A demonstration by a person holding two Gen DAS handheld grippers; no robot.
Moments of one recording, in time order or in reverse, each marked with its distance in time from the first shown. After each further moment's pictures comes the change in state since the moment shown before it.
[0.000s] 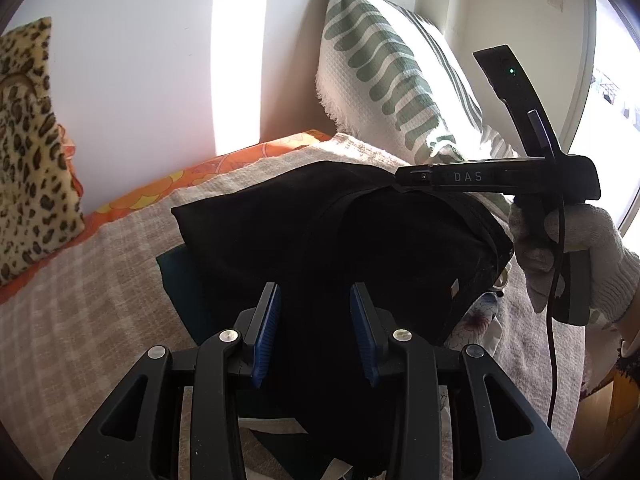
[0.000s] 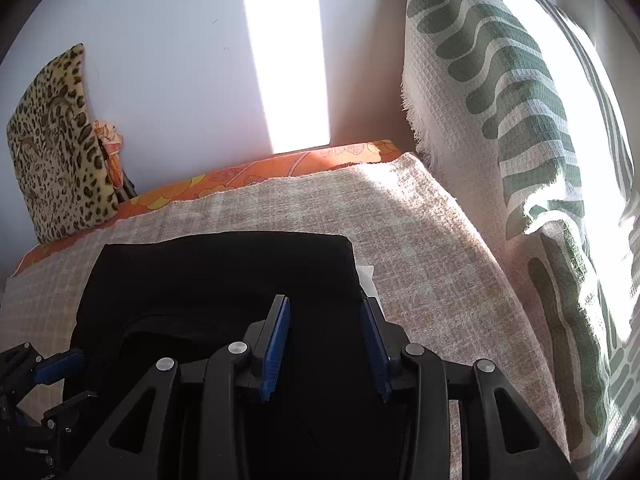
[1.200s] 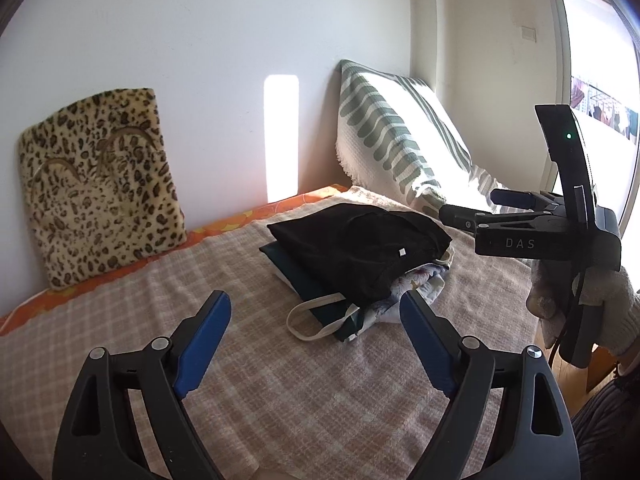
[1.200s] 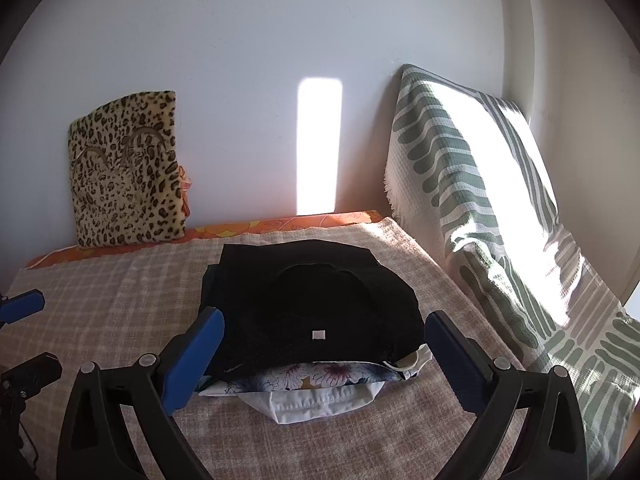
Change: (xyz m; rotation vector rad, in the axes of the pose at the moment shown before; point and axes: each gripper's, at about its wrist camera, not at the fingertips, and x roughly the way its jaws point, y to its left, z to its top) left arm -0.199 0.005 -0.071 0.022 -0.209 0.109; right arm -0.194 0.127 -0.100 -0.043 -0.278 -0.140
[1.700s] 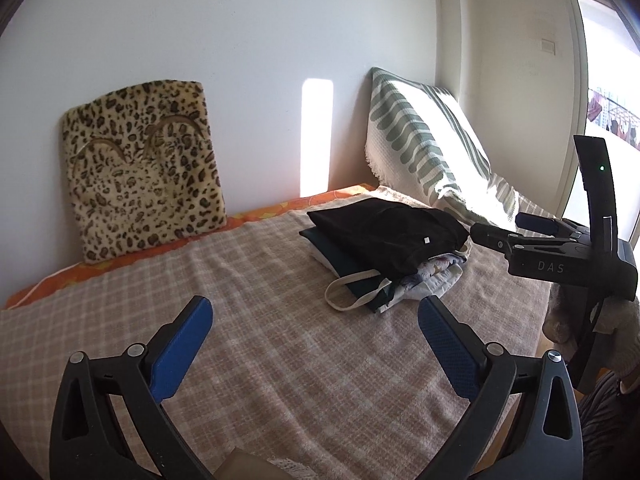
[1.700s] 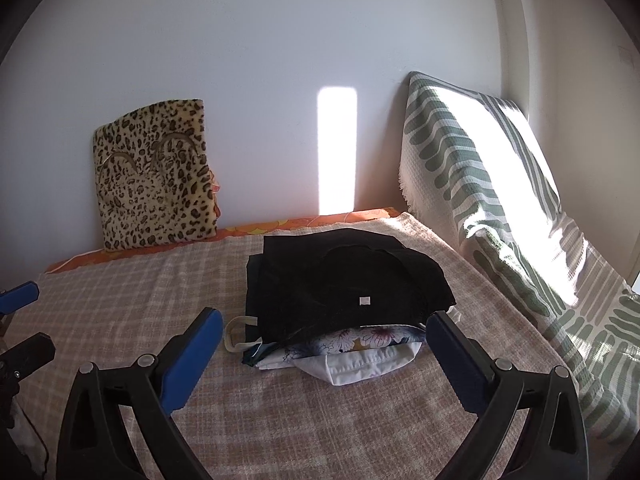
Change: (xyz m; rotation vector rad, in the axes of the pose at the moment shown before) left arm -0.035 0.028 -0.027 -0.063 -0.003 0.072; right arm -0.038 0.035 -0.034 0.053 -0.022 0.044
